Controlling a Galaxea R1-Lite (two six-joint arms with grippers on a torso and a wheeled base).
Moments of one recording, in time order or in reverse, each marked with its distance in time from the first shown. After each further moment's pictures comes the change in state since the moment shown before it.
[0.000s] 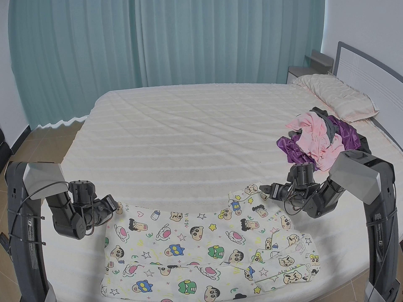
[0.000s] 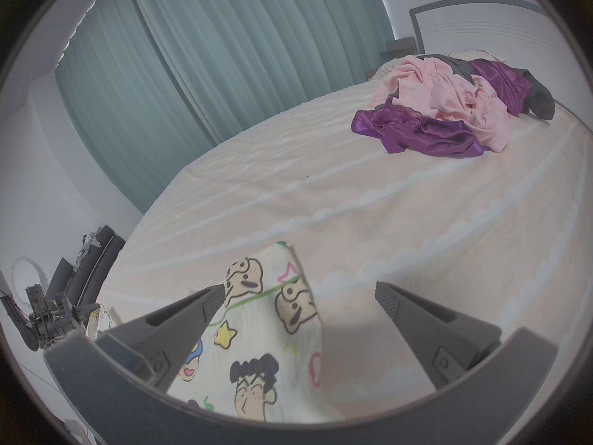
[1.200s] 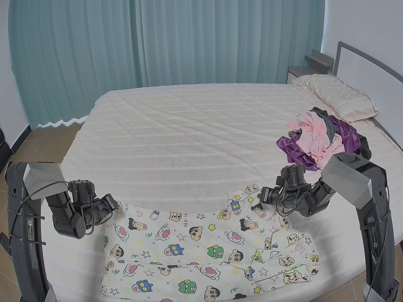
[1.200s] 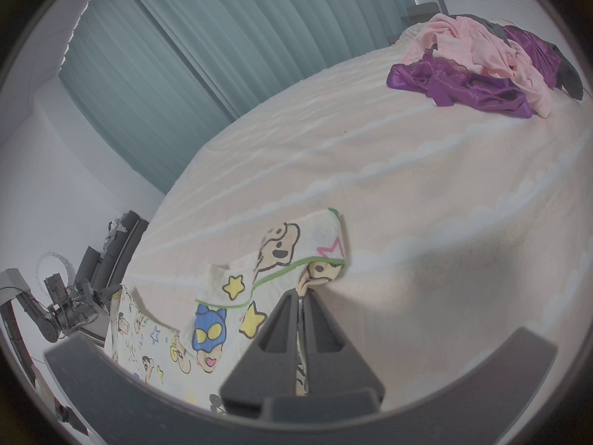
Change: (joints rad) left arm 0.007 0.005 -0.012 -0.001 -0.002 -0.006; right arm 0.019 0.066 -0.127 0.126 0.151 0.025
